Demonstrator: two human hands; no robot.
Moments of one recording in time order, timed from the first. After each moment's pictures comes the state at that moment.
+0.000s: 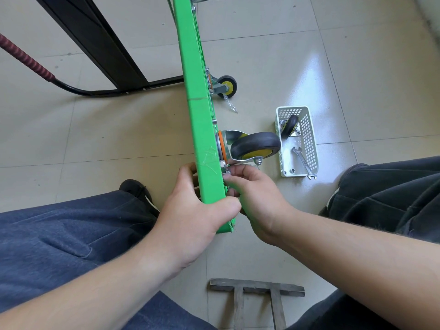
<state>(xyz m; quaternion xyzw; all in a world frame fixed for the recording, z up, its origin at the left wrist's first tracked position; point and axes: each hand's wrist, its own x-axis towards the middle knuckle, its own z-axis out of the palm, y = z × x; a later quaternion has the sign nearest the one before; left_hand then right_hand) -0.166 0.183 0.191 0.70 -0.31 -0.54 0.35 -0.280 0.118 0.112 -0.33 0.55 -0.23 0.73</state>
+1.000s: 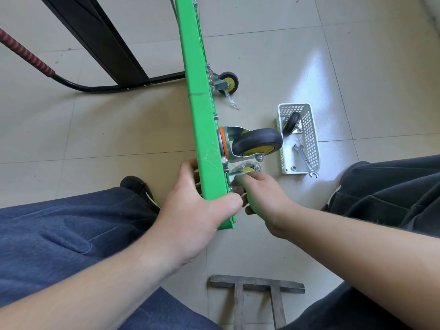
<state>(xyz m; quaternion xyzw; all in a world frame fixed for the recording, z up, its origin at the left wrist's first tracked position) -0.166 0.184 0.194 0.71 -0.31 -0.53 0.33 -0.299 0.111 0.093 -0.41 0.62 -0.12 0.66</state>
